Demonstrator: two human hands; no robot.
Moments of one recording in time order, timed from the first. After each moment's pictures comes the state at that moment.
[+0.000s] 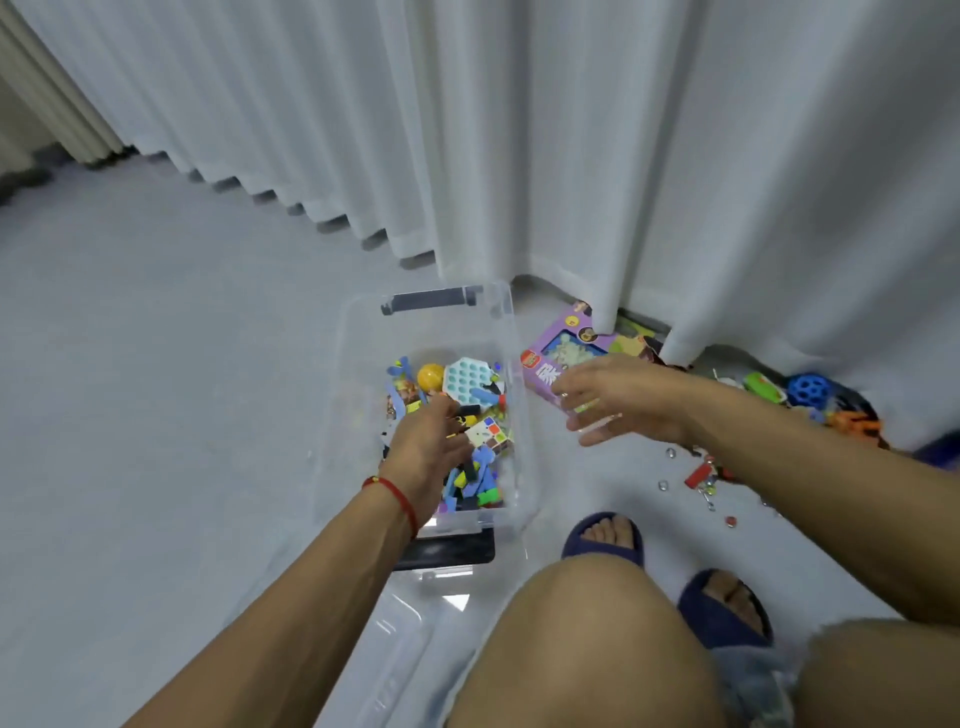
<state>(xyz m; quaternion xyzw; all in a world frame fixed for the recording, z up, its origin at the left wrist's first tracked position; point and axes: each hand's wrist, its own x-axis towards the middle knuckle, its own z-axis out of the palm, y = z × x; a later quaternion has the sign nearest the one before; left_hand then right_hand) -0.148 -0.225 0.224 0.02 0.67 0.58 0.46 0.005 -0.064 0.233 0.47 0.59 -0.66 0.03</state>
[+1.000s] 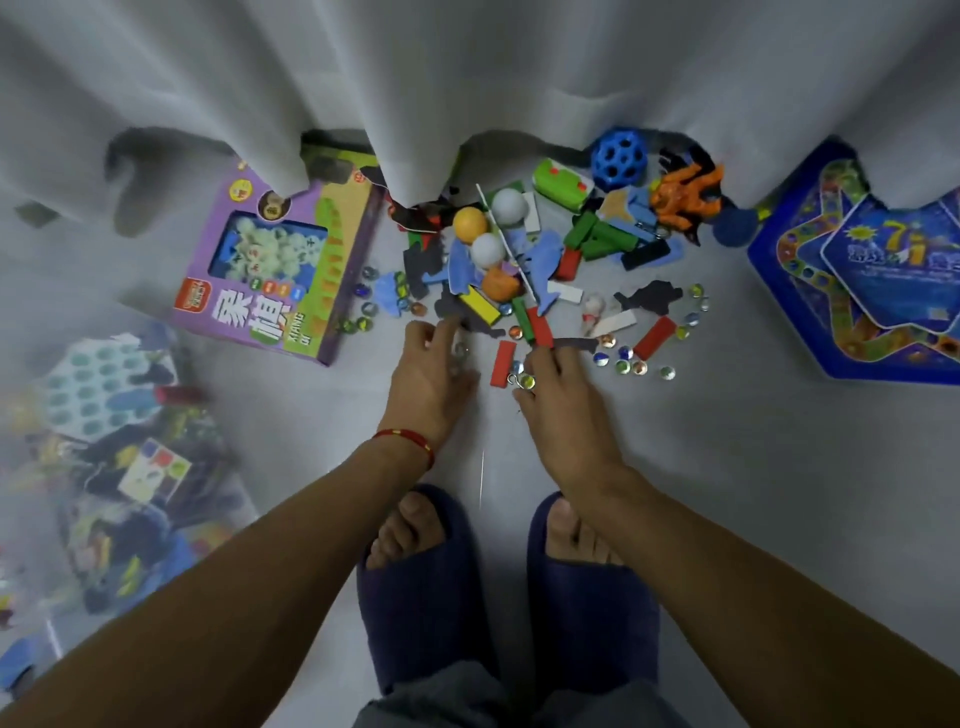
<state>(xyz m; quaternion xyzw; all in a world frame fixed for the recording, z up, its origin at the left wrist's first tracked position) 0.030 0.003 -0.071 0.63 0.72 0.12 0.27 0.187 -0.016 -0.082 0.65 0.73 -0.22 -0.09</state>
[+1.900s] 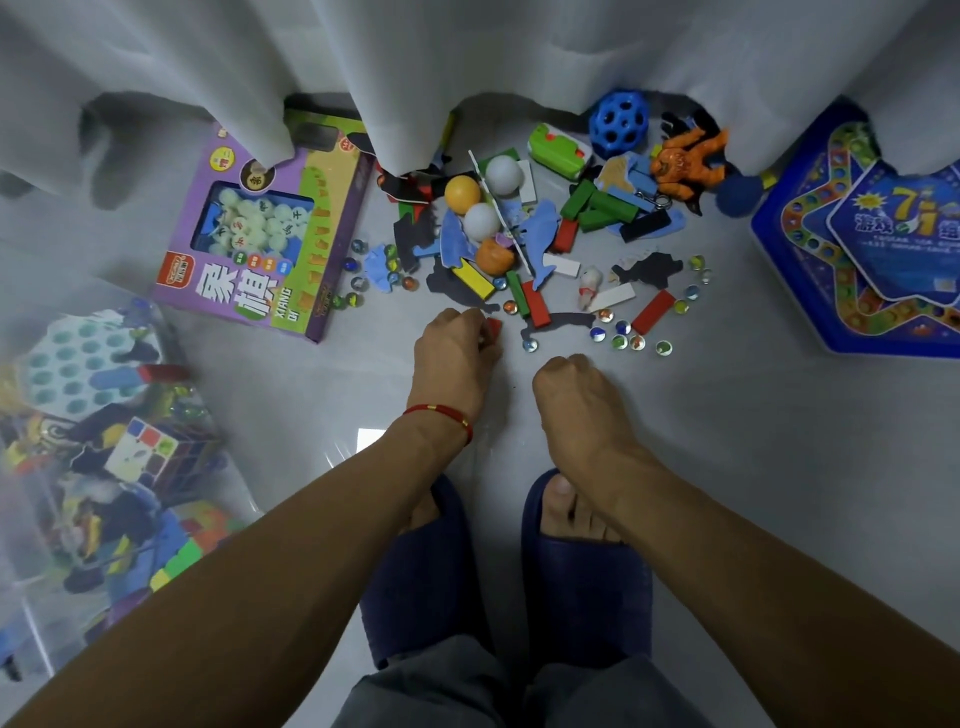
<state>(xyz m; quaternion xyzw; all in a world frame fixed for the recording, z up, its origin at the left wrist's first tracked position) 0.064 0.007 -0.075 0.62 0.74 0.13 0.24 0.198 -0.019 -0.055 0.59 0.75 -0.22 0.19</state>
